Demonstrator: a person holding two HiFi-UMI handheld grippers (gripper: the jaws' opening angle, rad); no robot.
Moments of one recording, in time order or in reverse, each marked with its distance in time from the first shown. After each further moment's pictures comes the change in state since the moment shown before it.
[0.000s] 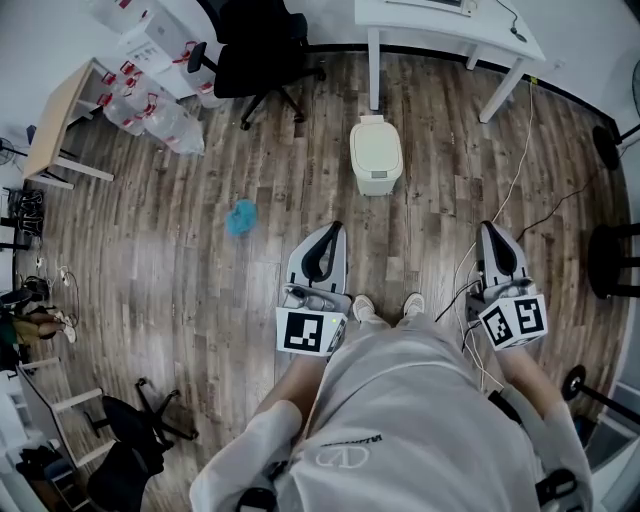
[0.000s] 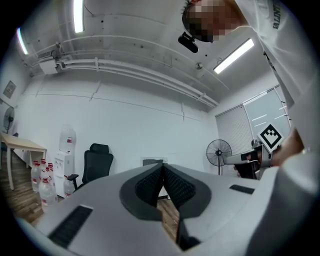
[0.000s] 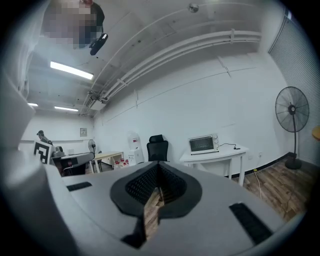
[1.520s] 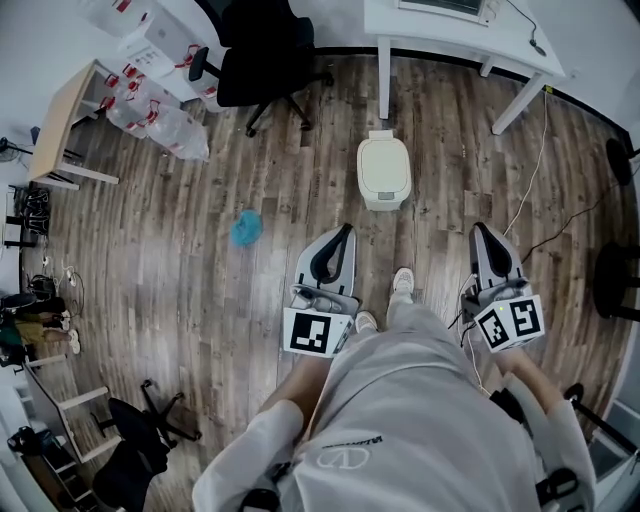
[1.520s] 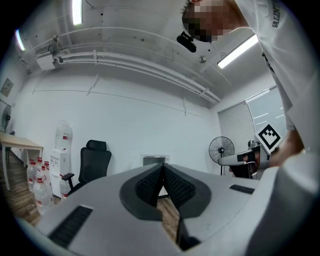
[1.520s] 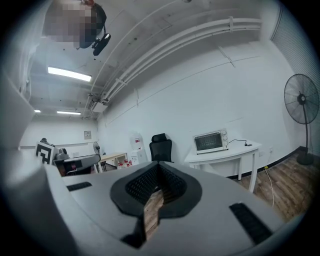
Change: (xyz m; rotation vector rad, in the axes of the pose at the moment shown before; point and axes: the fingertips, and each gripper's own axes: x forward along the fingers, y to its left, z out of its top) left arm 0.111 0.032 -0.024 -0.028 0.058 -0.006; right arm 0.116 -0.041 0.005 0.036 0.016 0.072
